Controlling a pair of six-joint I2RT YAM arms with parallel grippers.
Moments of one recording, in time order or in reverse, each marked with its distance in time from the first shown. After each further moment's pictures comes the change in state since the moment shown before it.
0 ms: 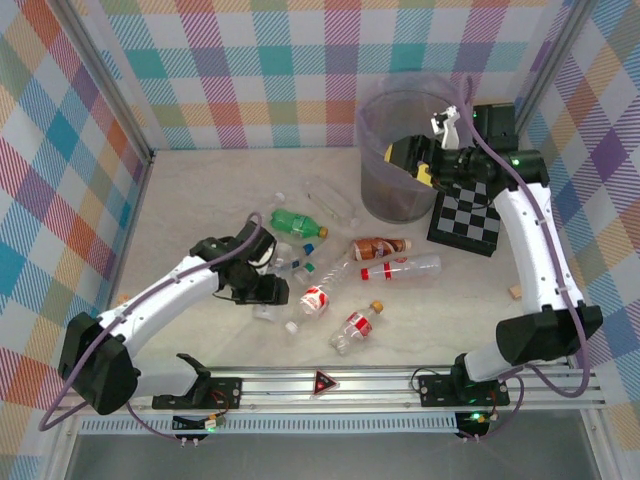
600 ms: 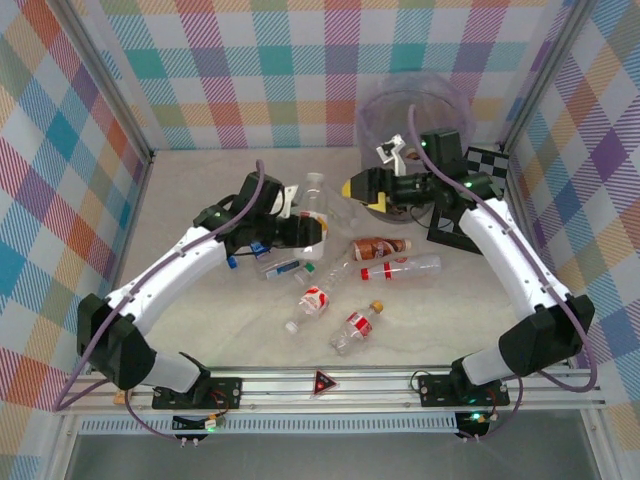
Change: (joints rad) left arm 0.037 0.164 0.263 0.406 0.222 -0.032; right arm 0.232 -0.013 -0.250 0.268 -0.135 0.086
